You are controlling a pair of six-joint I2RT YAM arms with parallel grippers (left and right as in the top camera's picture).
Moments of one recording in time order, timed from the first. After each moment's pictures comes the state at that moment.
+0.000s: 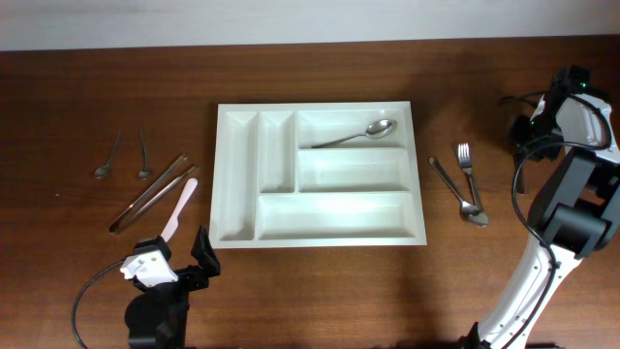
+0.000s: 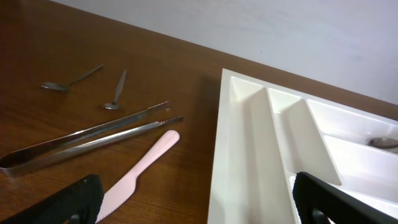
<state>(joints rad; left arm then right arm) 0.01 0.01 0.11 -0.36 -0.06 -0.29 -0.43 2.39 1.94 -0.99 -0.01 0.11</state>
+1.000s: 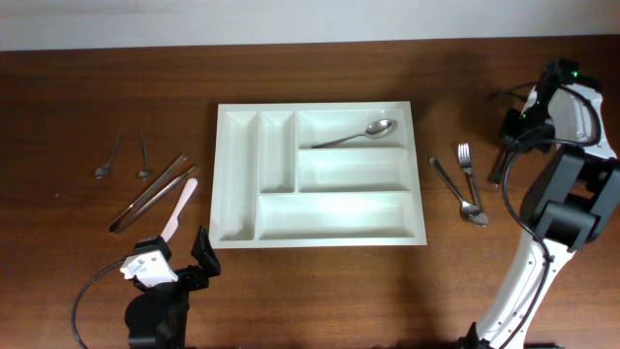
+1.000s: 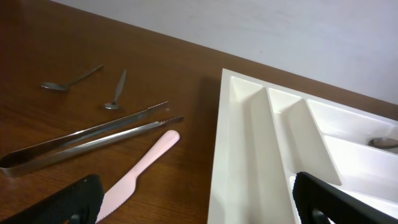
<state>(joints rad) 0.01 0.01 0.11 -0.36 -0.06 -0.29 -0.39 2.44 2.12 -1.16 -0.03 0.10</state>
